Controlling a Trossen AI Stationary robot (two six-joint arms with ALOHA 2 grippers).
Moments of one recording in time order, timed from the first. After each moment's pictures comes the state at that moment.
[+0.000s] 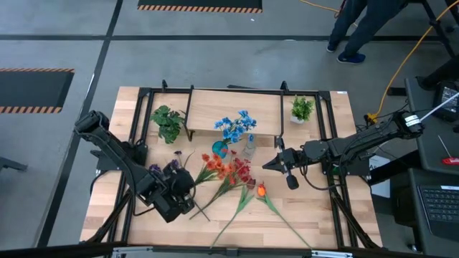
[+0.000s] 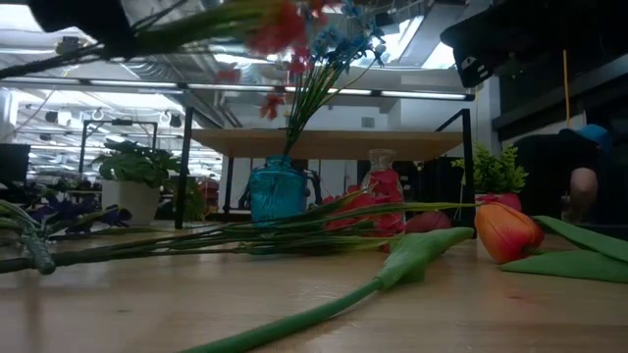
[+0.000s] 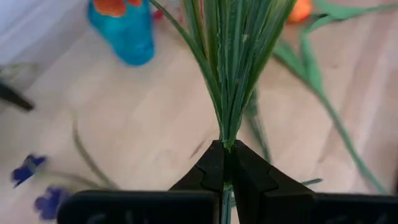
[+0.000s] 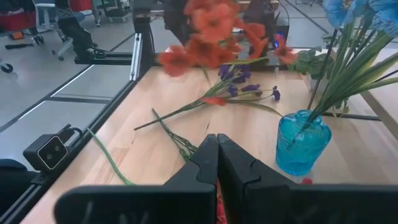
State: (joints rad) left arm -0.72 1.50 1.15 -0.87 -0.64 -1.20; right arm 0.27 1.02 0.43 0.36 0.08 0.08
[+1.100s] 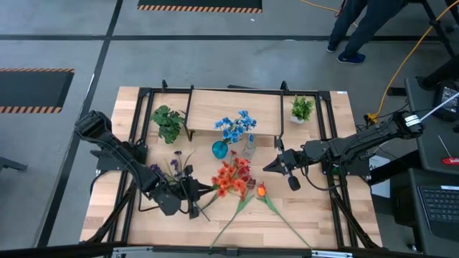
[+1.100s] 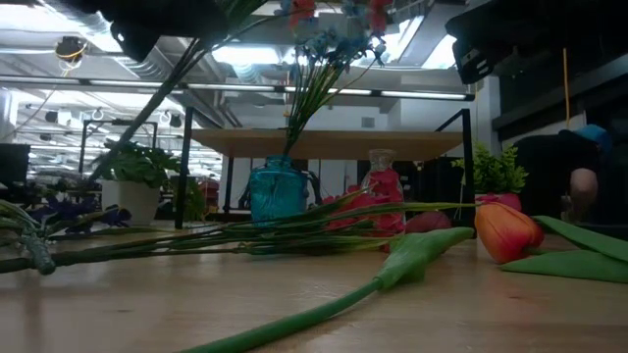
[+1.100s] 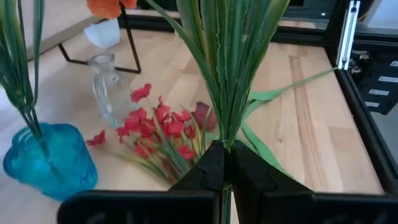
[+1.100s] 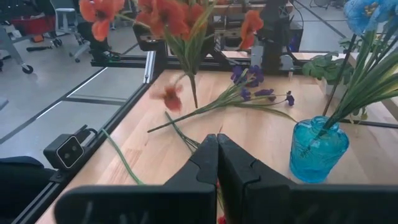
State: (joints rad) left arm -0.70 1.50 0.81 0.11 -0.83 -0.50; right arm 0.27 1.02 0.43 0.38 0.02 0.07
